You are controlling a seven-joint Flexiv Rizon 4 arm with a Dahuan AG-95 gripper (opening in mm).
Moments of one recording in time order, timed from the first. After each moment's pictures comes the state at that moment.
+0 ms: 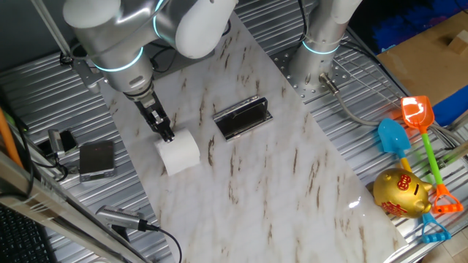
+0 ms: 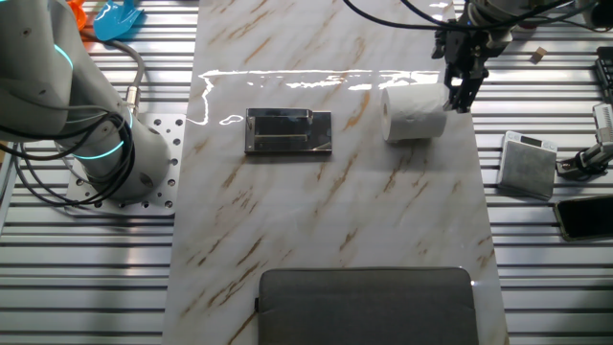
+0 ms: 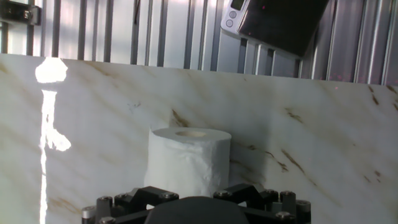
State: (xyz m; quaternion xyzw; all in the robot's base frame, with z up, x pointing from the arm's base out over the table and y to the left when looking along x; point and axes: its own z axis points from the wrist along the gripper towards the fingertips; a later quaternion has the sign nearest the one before) arm 0.590 0.077 0.168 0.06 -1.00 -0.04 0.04
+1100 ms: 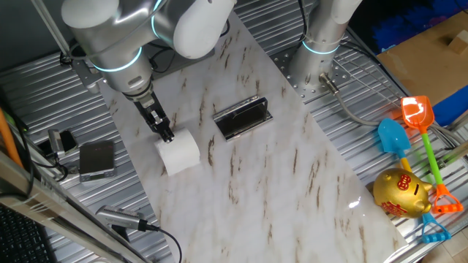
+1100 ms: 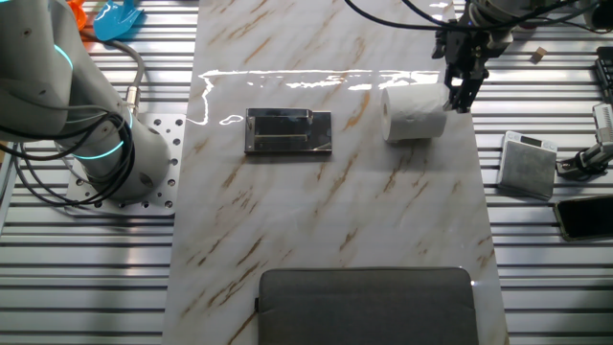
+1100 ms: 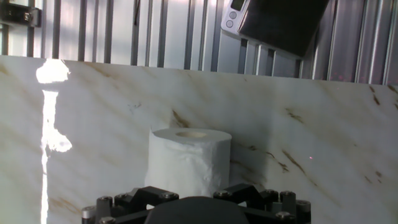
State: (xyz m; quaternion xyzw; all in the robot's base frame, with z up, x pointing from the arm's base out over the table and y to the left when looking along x) arm 0.590 0.077 0.168 0.06 -1.00 -0.04 0.04
